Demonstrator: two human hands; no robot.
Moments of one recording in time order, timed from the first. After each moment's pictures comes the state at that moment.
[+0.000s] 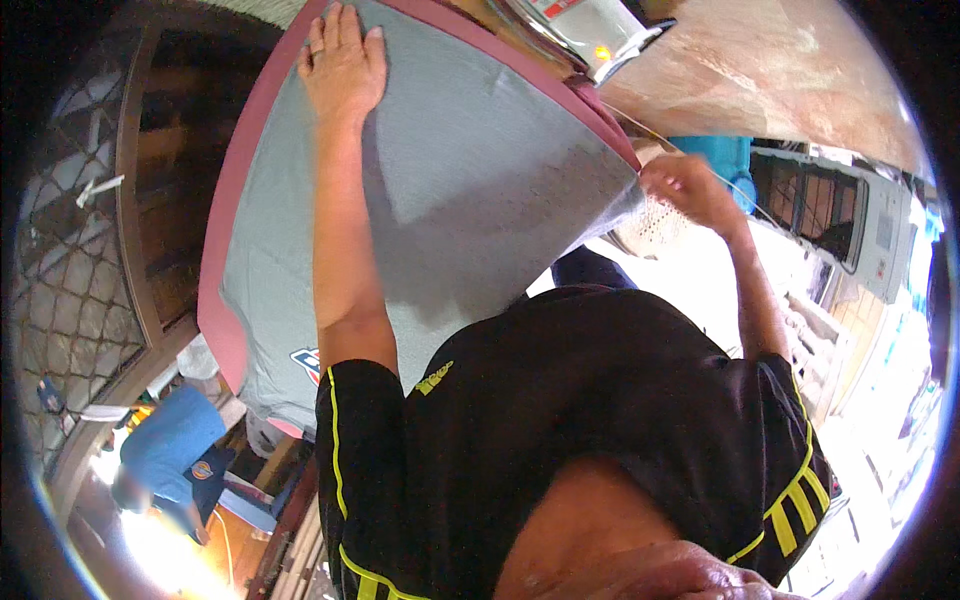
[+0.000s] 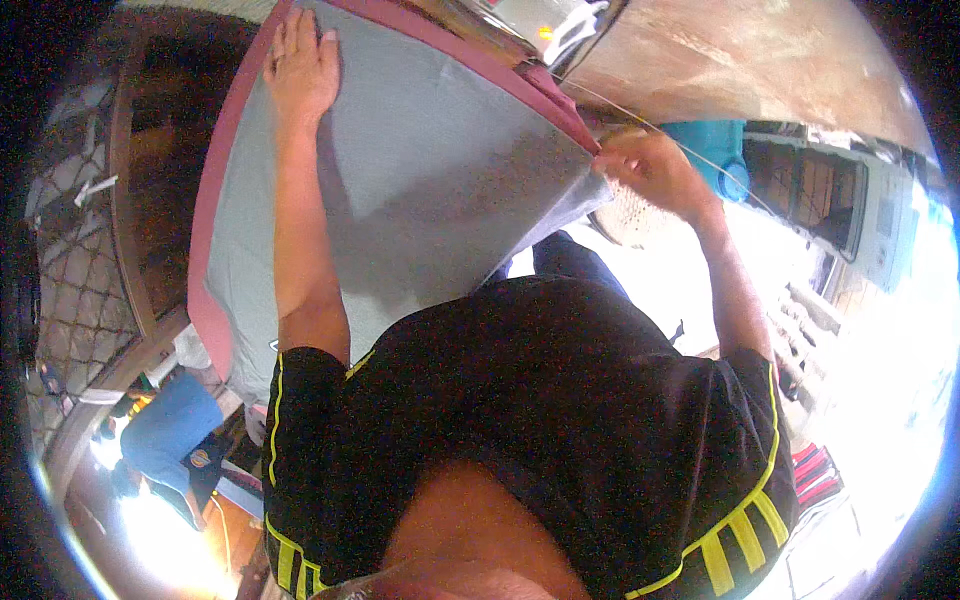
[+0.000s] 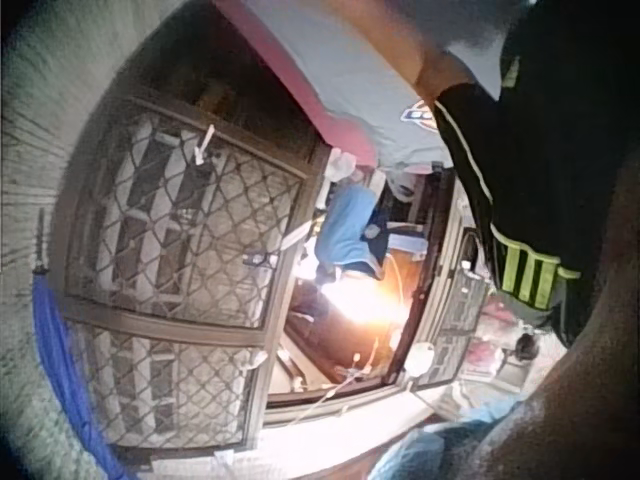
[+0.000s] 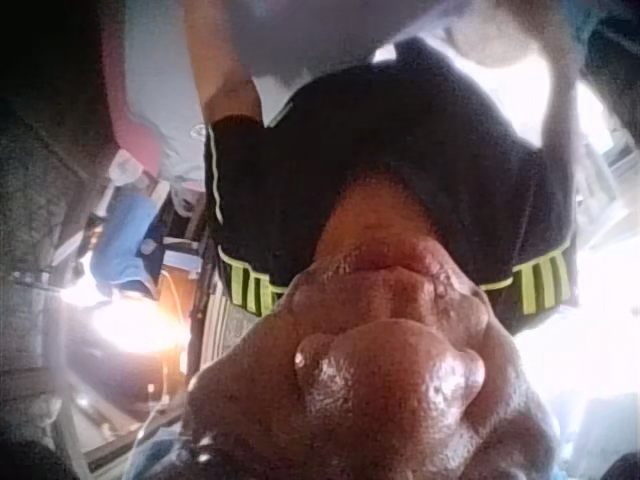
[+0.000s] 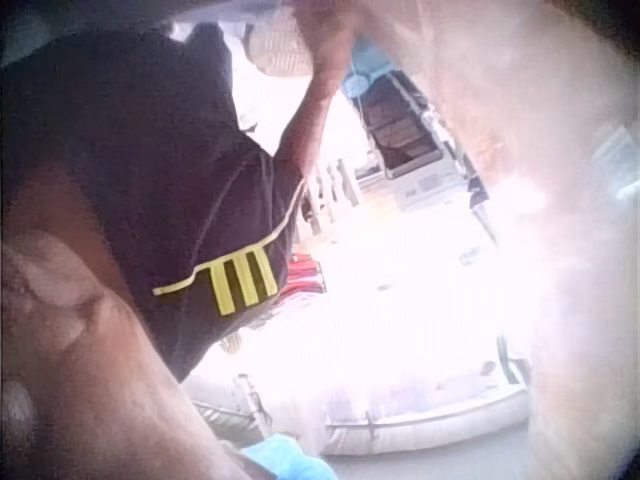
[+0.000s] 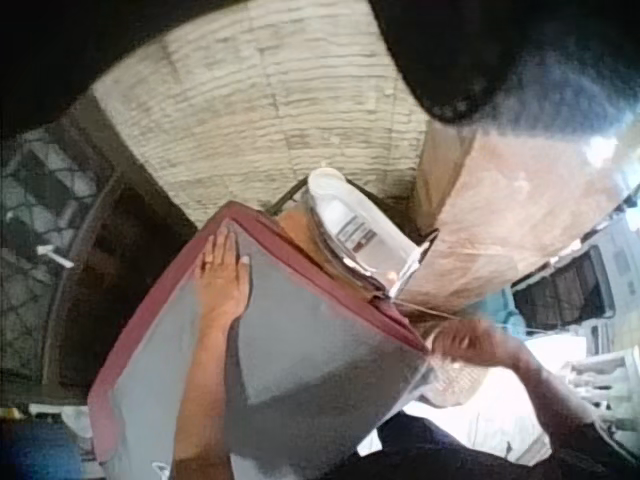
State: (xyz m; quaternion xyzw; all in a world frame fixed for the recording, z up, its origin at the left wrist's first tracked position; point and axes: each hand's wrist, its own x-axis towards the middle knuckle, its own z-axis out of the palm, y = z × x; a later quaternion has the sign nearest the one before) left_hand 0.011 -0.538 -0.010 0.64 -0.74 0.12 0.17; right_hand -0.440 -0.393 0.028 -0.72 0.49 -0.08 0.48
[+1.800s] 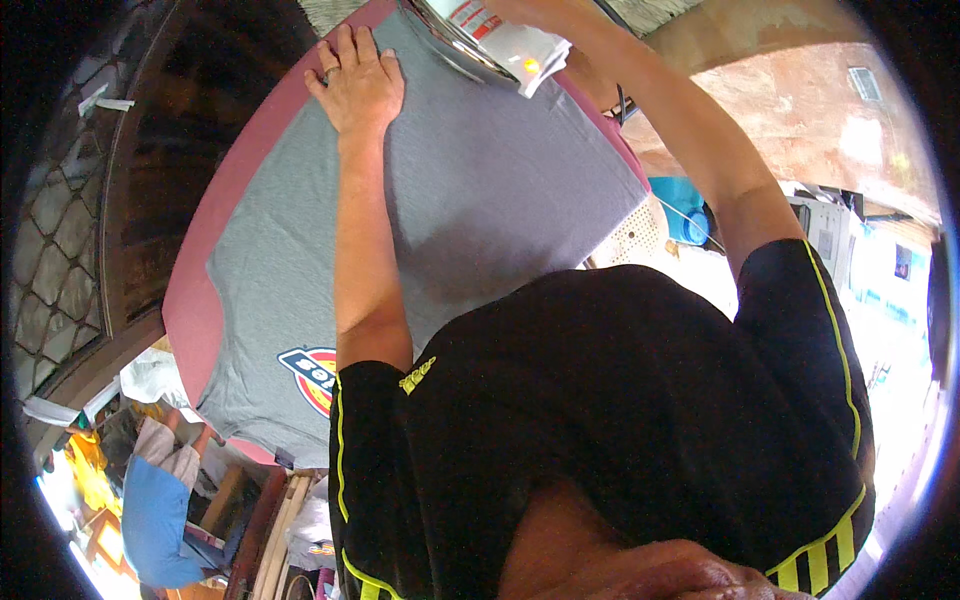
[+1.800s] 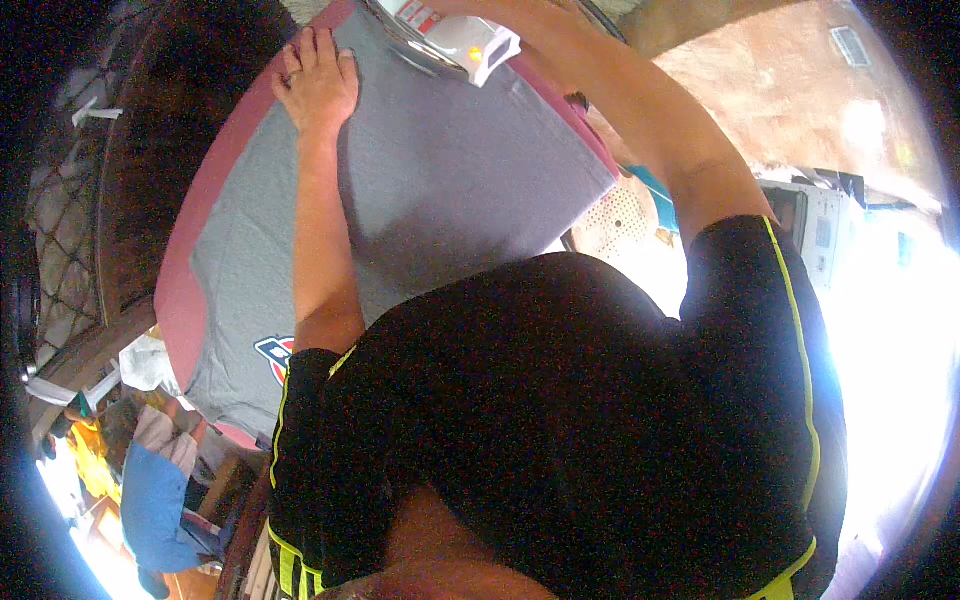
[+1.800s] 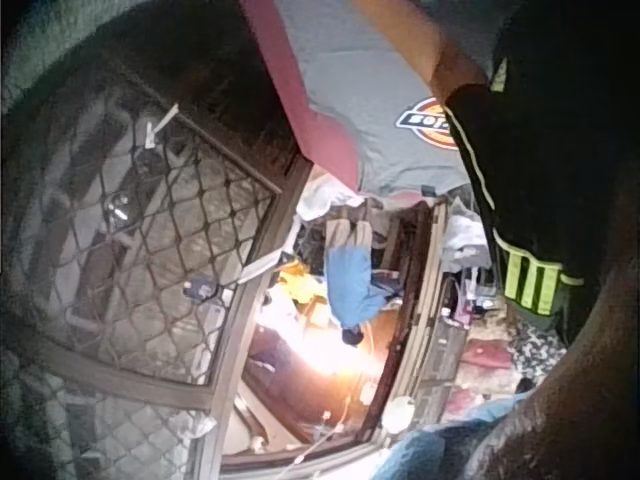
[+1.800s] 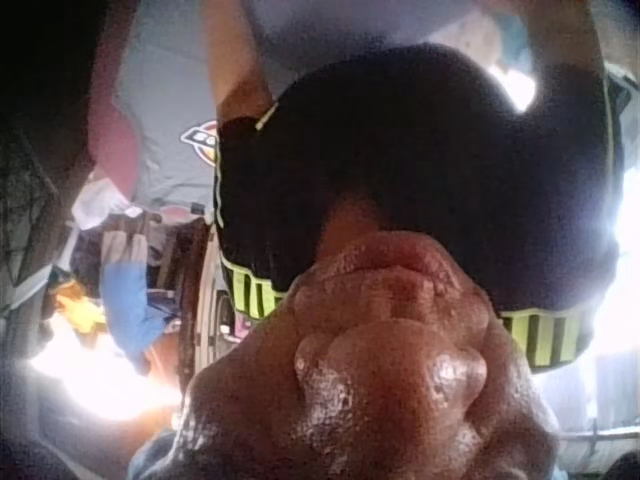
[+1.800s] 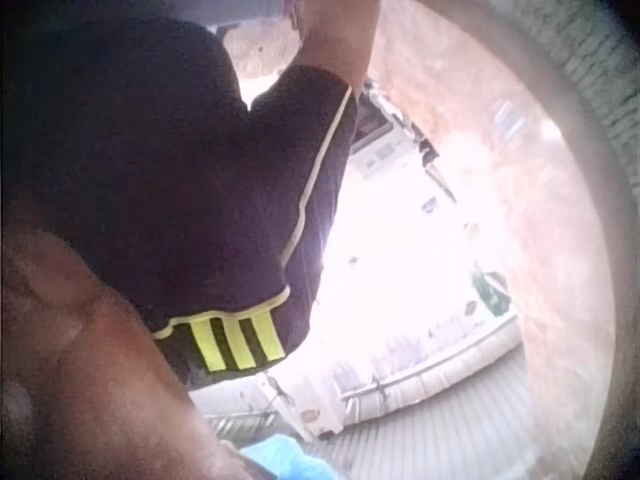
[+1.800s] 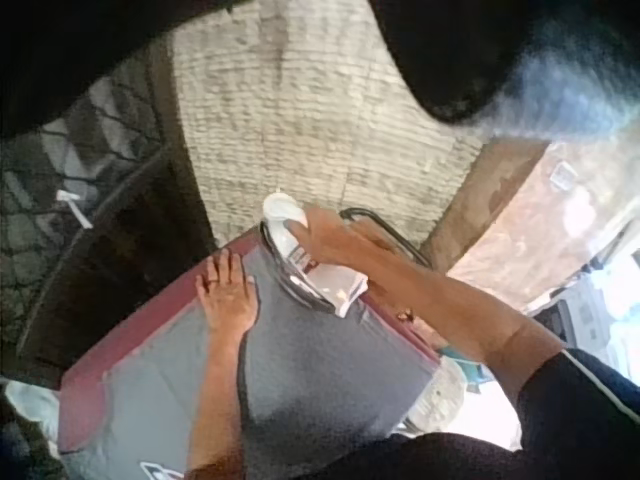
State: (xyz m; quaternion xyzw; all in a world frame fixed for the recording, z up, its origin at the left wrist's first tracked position) left_hand 0.067 -0.487 -0.003 0.74 -0.63 0.12 0.18; right_hand -0.132 -0.610 0.083 -0.85 0.42 -0.30 0.13
